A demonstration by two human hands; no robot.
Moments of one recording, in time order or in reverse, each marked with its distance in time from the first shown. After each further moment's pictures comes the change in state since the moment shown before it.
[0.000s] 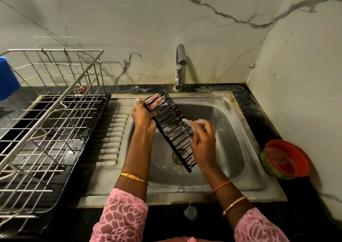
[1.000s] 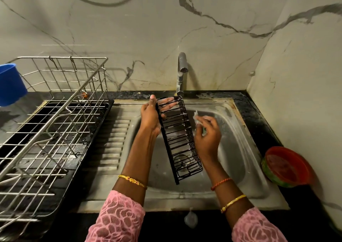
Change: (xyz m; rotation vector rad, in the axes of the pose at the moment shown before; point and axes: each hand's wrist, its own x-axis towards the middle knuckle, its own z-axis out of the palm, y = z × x) left_hand 0.002 0.000 0.010 0.257 -0.301 -0.001; right_hand 0.030 -0.010 0.000 0.234 0.137 0.159
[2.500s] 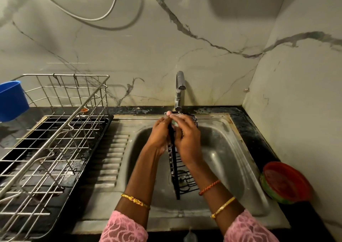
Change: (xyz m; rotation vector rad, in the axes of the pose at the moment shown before) left_hand -0.011 -0.004 0.011 0.084 -0.146 -0.160; right_hand 0.024 -0.071 0.015 0.026 -0.263 -0.197
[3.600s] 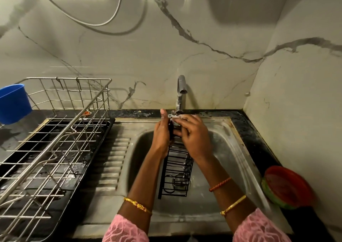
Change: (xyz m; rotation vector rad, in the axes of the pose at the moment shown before) left_hand -0.018 0.007 0.012 0.209 0.028 0.196; right_hand 0.019 0.009 -0.018 -0.203 -0.062 -0.092
